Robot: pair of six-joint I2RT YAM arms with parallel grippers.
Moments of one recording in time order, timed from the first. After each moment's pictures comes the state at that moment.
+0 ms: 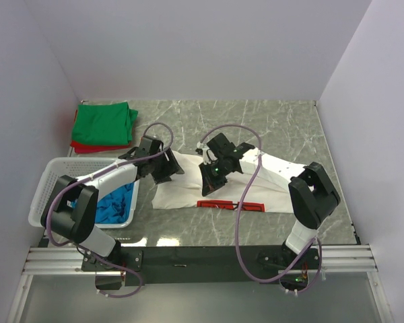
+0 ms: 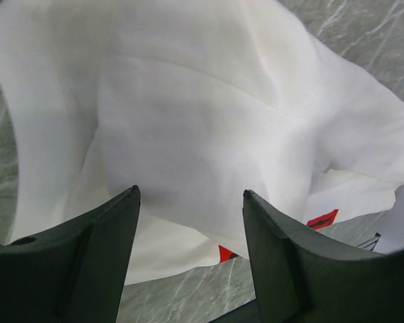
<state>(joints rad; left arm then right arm) -0.43 1.52 0.87 -0.26 0.18 -0.86 0.70 1.71 1.20 -0.63 -0.46 0.28</state>
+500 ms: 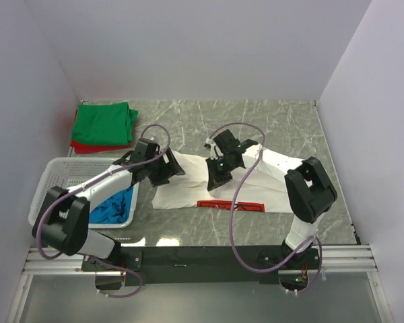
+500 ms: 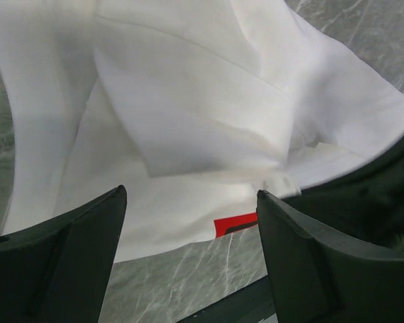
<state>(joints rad) -0.43 1.43 0.82 -0.24 0.22 -0.86 0.62 1.75 1.19 -0.61 -0.43 0.32</state>
